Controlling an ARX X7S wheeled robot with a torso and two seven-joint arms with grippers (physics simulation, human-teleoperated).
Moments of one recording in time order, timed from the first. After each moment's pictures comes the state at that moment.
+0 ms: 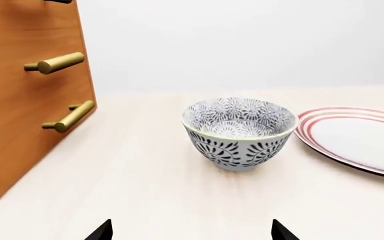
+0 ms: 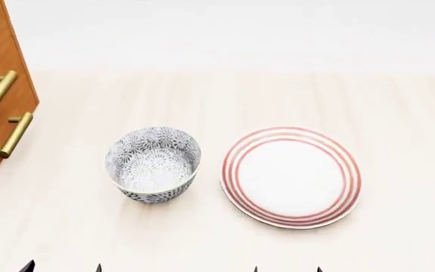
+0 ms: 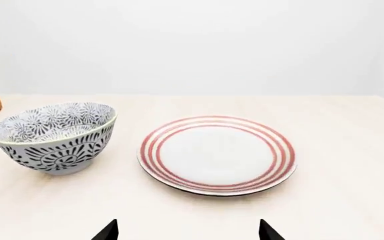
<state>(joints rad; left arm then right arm) -0.01 -0.15 0.19 0.00 -0.13 -0.03 -0.17 0.02 0.15 -0.18 0.03 0.16 -0.01 0.15</state>
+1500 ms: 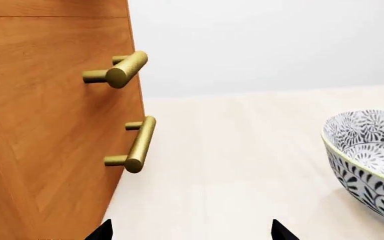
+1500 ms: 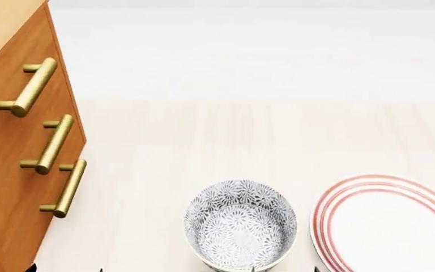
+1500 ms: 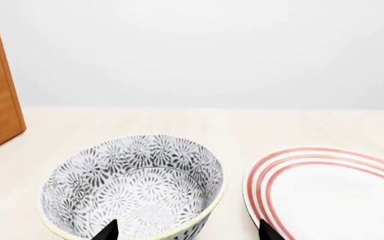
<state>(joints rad) -0.02 -0.19 0.25 -0.01 -0.15 -0.04 -0.23 0.02 0.19 -0.24 0.04 0.19 -0.04 0.19</state>
